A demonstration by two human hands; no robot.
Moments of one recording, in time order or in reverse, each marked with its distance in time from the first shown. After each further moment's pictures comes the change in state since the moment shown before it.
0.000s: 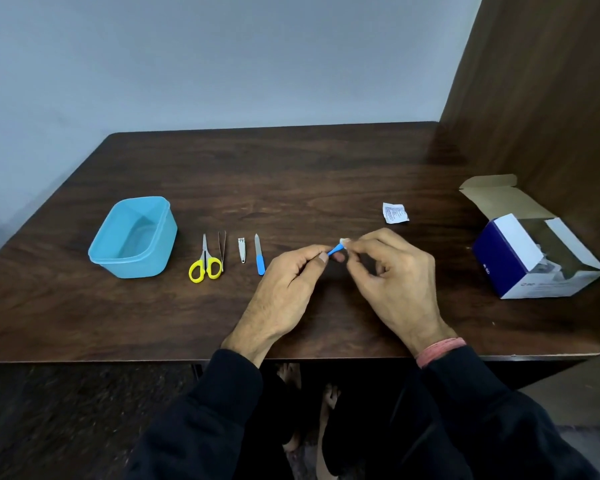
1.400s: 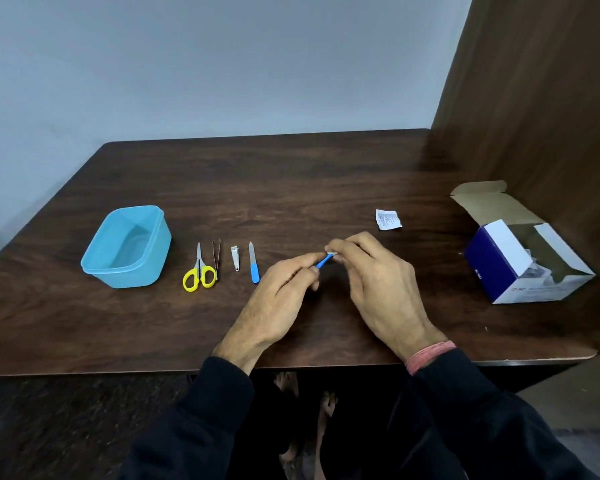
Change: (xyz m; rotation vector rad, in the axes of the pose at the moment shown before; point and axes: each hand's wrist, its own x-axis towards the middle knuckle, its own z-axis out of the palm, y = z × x) left_hand 0.000 0.000 -0.006 -0.030 -0.048 -0.061; right_hand 0.006 -0.008 0.001 -0.155 -0.187 -0.067
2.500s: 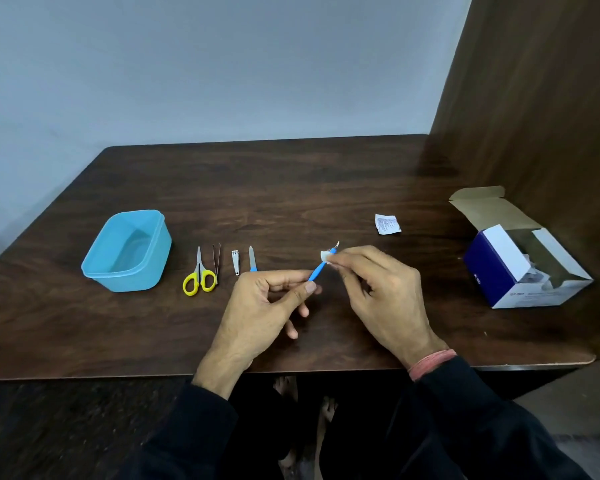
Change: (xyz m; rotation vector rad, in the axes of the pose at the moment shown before) left_hand -0.020 -0.013 -0.007 -0.260 0.154 -0.055; right_hand -0.004 -0.002 -0.007 0.162 0.162 -0.062
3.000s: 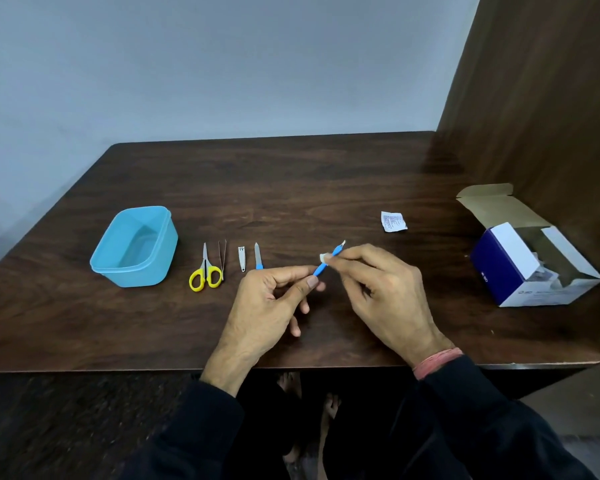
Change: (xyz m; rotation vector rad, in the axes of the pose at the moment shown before) left_hand -0.001 -0.003 0.000 0.029 0.028 0.022; right_hand -0.002 0.001 0.003 -0.075 -0.060 -0.080
